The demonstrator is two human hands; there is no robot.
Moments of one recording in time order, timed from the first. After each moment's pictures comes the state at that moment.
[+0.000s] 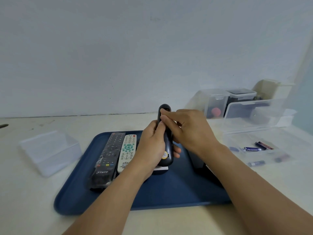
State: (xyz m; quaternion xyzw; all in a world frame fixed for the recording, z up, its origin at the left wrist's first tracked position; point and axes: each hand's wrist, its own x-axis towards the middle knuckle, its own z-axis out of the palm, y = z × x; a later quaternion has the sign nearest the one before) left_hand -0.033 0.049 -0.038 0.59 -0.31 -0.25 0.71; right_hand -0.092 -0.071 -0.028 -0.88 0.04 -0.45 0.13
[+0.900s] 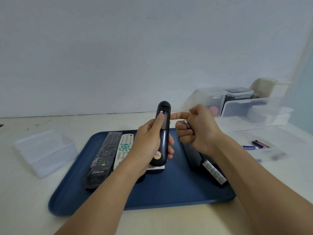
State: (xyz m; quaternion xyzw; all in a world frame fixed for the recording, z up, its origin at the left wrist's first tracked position) left_hand -0.029 0.049 -0.035 0.59 -0.30 -0.28 0.70; right_hand -0.103 -0.084 -0.009 -0.52 0.19 -0.17 0.81
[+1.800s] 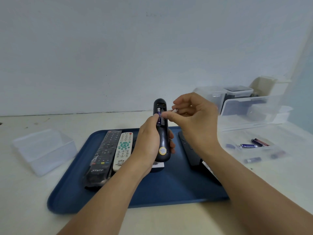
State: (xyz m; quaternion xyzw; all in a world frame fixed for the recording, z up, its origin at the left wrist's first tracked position) left_hand -0.032 0.041 -0.037 0.55 -0.25 -0.30 0.74; right_hand -0.106 -0.056 -0.016 -0.71 0.11 -0.52 0.46
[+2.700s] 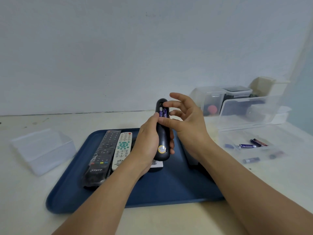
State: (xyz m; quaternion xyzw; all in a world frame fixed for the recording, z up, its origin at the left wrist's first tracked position) left_hand -0.033 0.042 -0.036 0.55 -0.29 -0.29 0.73; right_hand -0.097 -0.058 -0.028 -0.67 0.08 -0.42 0.60
